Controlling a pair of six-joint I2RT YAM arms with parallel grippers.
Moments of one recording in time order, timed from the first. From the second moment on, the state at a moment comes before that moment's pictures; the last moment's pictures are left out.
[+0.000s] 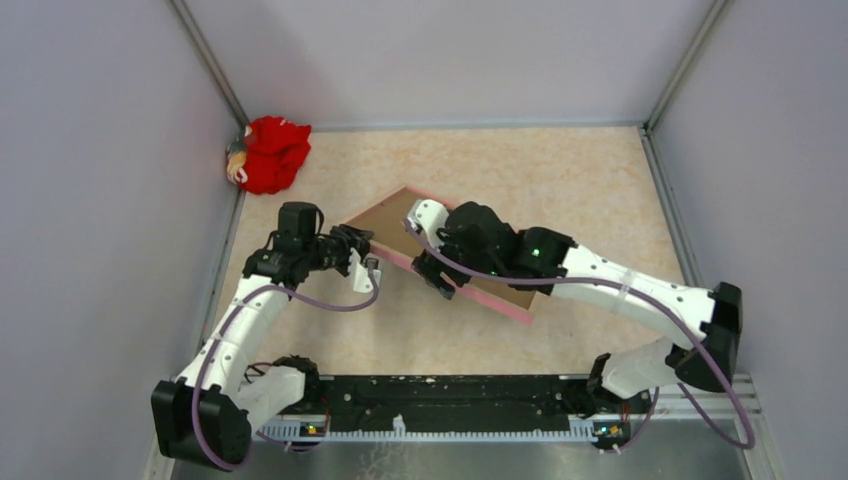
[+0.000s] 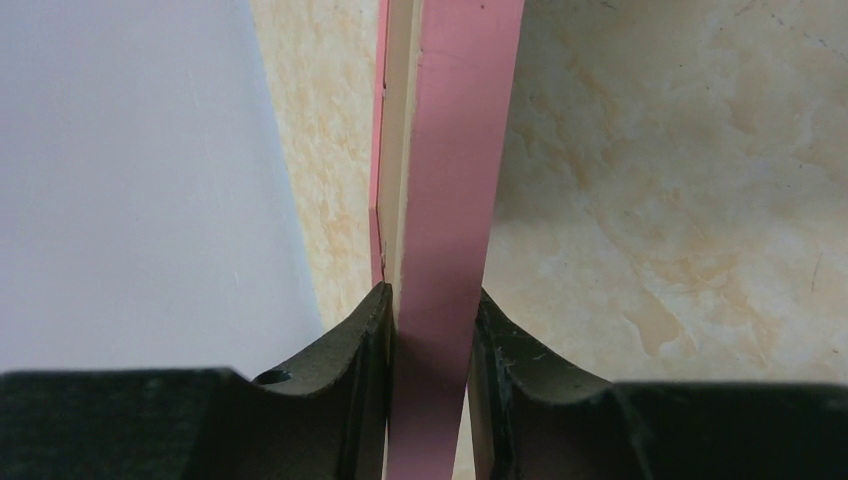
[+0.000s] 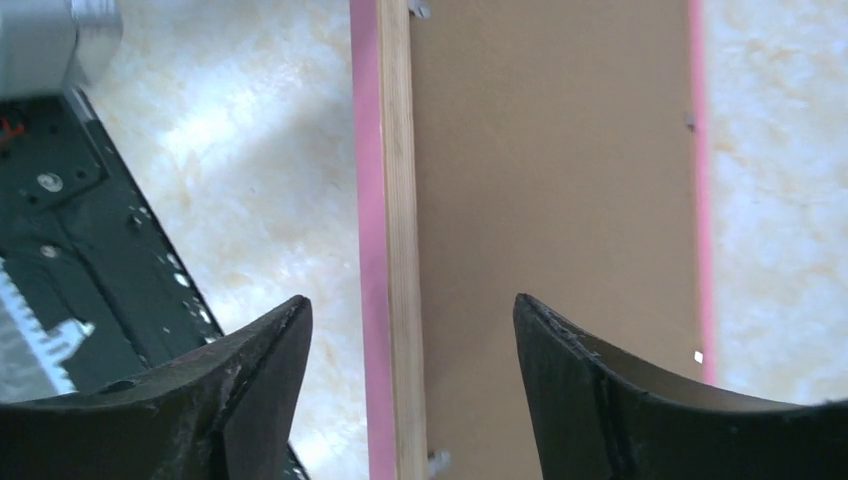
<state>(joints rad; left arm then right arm) -0.20 1.02 0.81 -0.55 0.70 1.67 1.09 1.41 1.35 -0.64 0.07 -0.04</state>
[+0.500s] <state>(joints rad) -0.20 1.02 0.83 -0.57 0.69 1.65 1.18 1.28 1.10 -0.64 0.32 -0.28</state>
